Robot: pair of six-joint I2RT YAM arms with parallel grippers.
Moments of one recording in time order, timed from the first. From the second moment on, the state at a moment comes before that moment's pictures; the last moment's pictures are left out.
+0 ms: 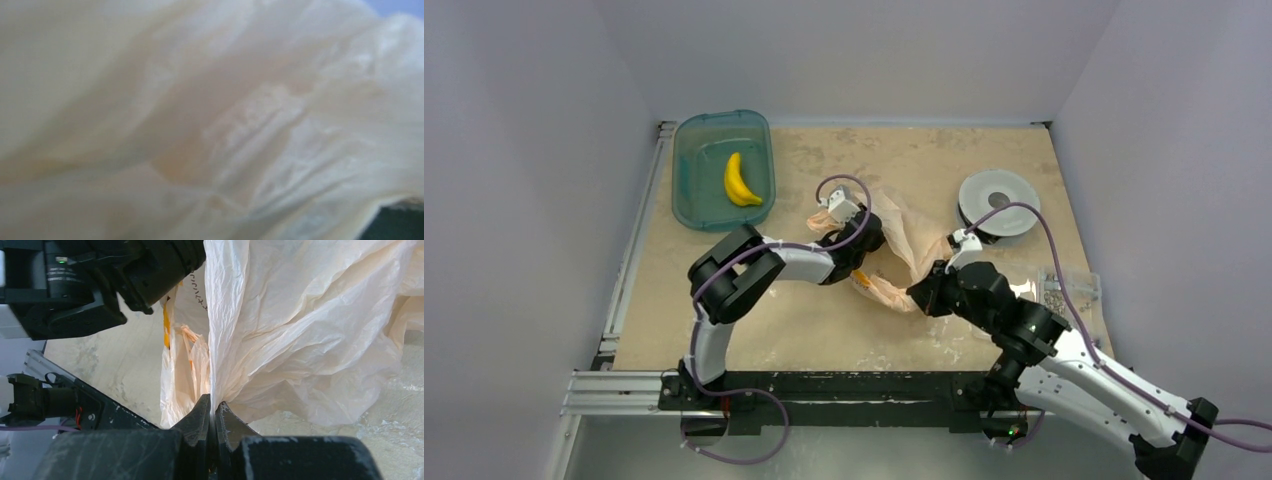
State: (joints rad) left arm -0.86 2.05 1.12 0.46 -0.52 -1.21; right arm 0.86 0.62 0.59 -0.48 0.17 0.70
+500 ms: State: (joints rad) left arm -0.85 1.64 0.79 0.52 -0.14 -1.13; right arm 0.86 0.71 0.59 -0.45 0.21 0.69
